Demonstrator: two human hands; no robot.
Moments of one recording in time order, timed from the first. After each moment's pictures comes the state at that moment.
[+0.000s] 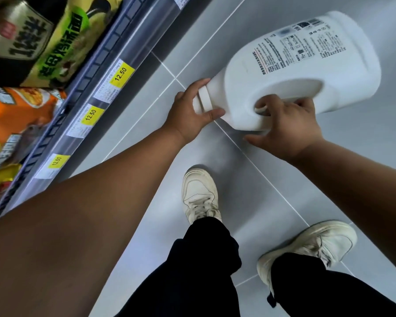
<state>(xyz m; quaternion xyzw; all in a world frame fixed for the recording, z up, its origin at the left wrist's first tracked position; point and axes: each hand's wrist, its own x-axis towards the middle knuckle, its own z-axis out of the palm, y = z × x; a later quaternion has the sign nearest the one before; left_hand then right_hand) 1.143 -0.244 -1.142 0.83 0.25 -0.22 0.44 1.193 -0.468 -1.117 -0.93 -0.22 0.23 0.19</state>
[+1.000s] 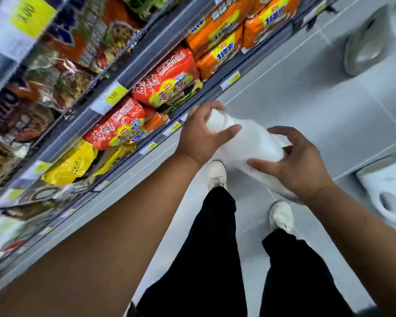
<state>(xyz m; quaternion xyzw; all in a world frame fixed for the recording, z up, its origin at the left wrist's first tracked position) 1.104 -0.289 -0.677 0.82 0.28 -0.04 0.49 1.145 -0.493 -0.657 -0.84 -0.03 0.35 0.41</state>
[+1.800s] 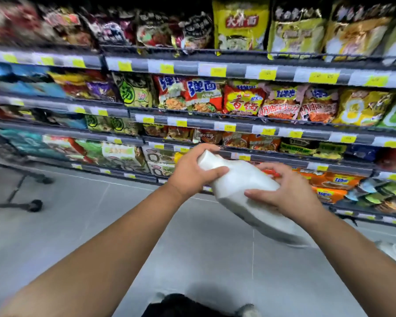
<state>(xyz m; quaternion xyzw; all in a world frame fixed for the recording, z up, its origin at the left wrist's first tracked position) 0.776 -0.311 -0.302 0.69 0.38 0.31 0.53 0.968 -0.434 -0.278 -0.75 -0.48 0.32 0.34</state>
